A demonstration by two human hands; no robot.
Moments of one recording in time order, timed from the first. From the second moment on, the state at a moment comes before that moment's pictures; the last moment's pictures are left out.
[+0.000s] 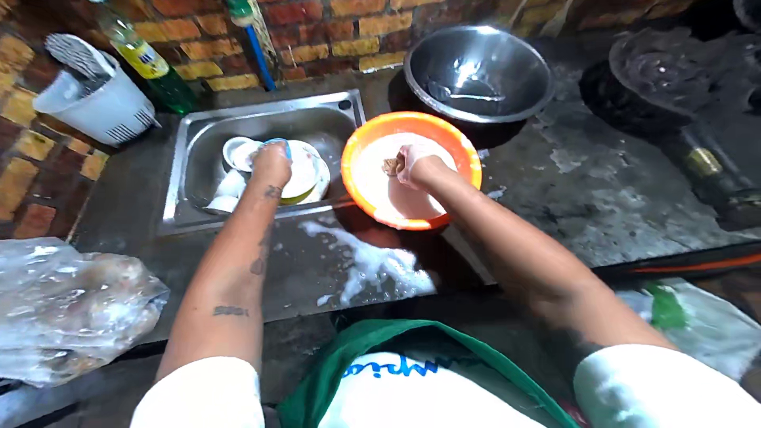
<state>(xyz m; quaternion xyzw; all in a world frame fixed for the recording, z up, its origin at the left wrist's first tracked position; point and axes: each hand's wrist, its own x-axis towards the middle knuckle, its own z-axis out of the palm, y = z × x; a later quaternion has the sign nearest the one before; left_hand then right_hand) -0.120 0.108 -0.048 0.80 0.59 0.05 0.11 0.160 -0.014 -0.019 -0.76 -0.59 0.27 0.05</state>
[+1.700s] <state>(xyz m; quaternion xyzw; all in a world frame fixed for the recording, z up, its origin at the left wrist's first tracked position) 0.092 0.014 -0.028 0.86 0.43 -0.24 0.10 0.184 -0.032 -0.027 -0.82 -0.49 0.25 0.17</state>
